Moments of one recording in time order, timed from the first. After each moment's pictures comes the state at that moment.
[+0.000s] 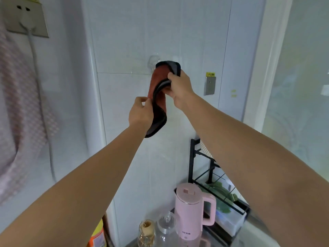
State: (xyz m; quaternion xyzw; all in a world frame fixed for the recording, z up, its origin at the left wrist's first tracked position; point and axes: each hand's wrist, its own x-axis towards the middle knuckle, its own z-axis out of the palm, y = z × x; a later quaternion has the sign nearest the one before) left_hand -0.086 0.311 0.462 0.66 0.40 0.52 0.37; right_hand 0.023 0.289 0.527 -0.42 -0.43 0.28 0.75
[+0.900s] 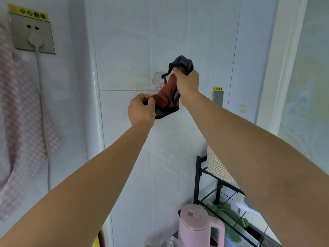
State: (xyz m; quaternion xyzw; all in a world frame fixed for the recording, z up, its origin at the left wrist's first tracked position) left_hand -0.069 0.349 0.504 0.62 0.36 0.64 0.28; right_hand 0.044 0.328 0.577 -0.49 -0.41 0.09 0.76
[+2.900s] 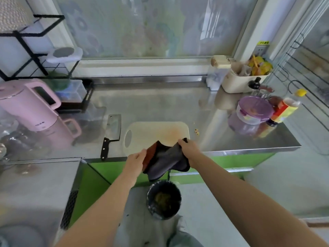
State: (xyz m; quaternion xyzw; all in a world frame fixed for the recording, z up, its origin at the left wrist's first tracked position) left_hand -0.098 -0.179 0.033 0.74 0.28 -0.09 0.61; right_hand -0.021 -0.363 0.040 -0.75 0.20 0.21 0.60
